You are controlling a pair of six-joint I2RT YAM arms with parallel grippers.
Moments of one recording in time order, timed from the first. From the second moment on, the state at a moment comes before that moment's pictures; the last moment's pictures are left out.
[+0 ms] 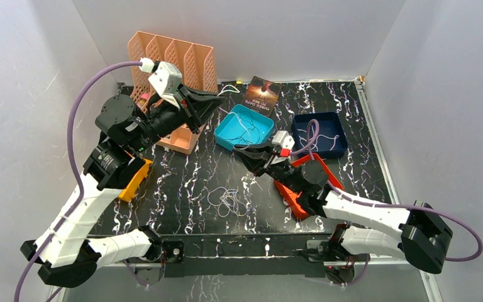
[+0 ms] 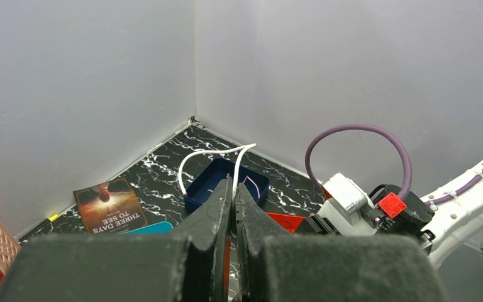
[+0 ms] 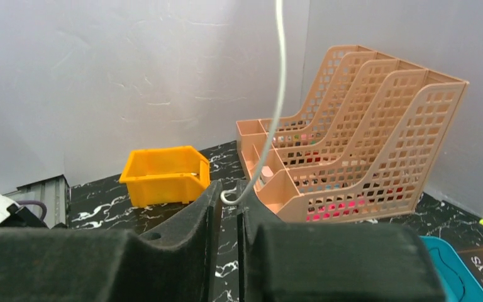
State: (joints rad) left arm -0.72 1.06 1.53 -0.28 0.25 -0.11; right arm 1.01 1.07 0.54 0.88 -0.07 0.06
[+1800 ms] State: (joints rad) left arm -0.72 1.07 1.53 -0.28 0.25 -0.12; right arm 1.01 1.15 0.61 0.98 -0.04 0.08
